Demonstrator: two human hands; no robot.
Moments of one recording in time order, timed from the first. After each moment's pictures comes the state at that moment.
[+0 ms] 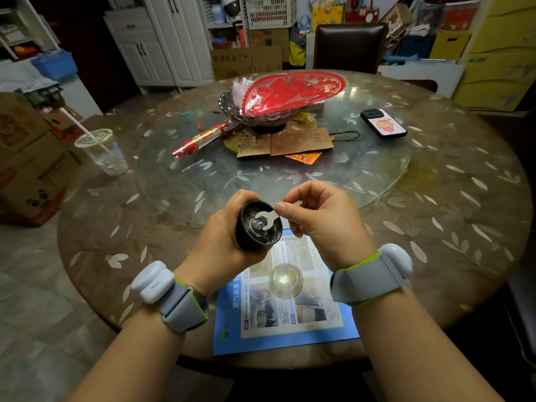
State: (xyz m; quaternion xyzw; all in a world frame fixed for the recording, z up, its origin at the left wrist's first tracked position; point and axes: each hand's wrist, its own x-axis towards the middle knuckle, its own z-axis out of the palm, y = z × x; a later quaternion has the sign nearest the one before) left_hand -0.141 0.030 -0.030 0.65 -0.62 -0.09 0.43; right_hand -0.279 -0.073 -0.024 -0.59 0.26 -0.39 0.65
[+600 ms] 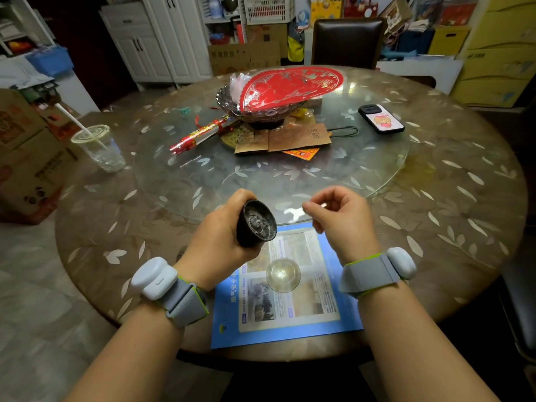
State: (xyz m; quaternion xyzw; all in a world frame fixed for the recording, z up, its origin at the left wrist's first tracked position) left_hand -0.135 0.030 -0.042 0.70 -0.62 -0.06 0.35; right_hand -0.293 -0.097 -0.062 -0.59 0.39 -0.42 0.57
